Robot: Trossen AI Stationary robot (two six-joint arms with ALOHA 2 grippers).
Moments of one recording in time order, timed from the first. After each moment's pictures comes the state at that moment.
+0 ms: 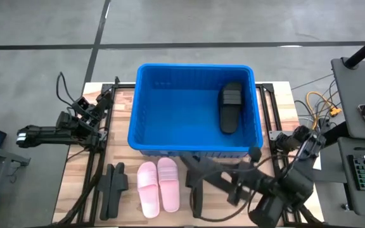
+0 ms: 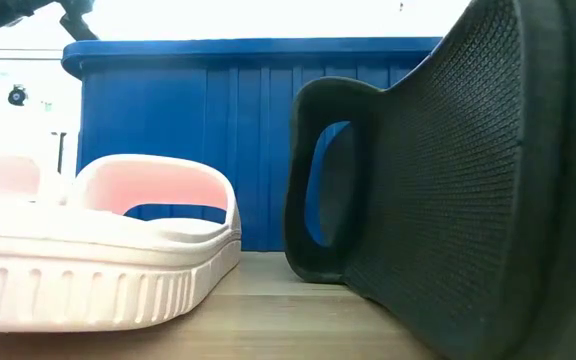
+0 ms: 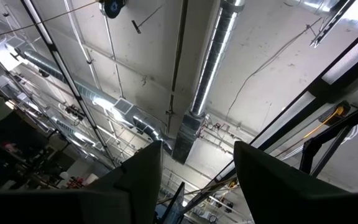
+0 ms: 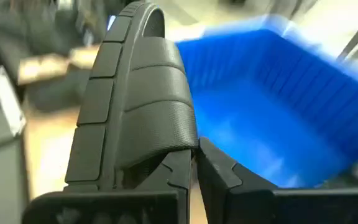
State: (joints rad) left arm 0.07 0.35 0.18 0.98 -0.29 -0.47; right arm 0.84 1.86 2.22 -1.57 1.08 1.10
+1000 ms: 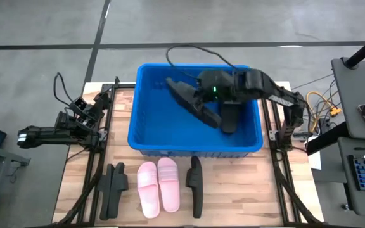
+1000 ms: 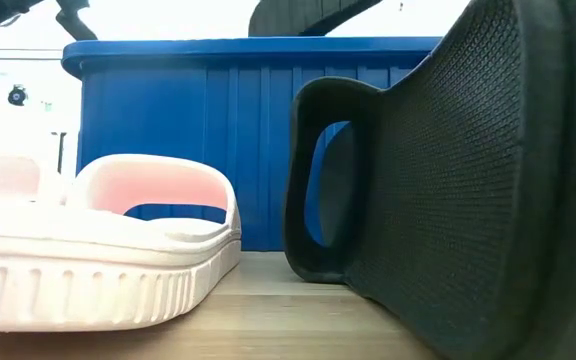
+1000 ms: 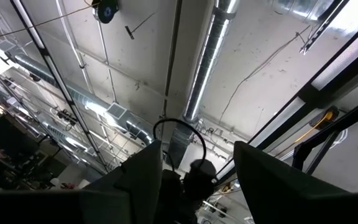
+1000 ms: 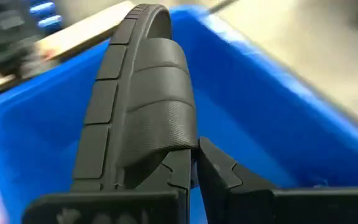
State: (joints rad) left arm 0.07 0.32 0.18 0.99 -0.27 -0.47; right arm -0.07 1.83 2.35 -1.30 0.39 0.41
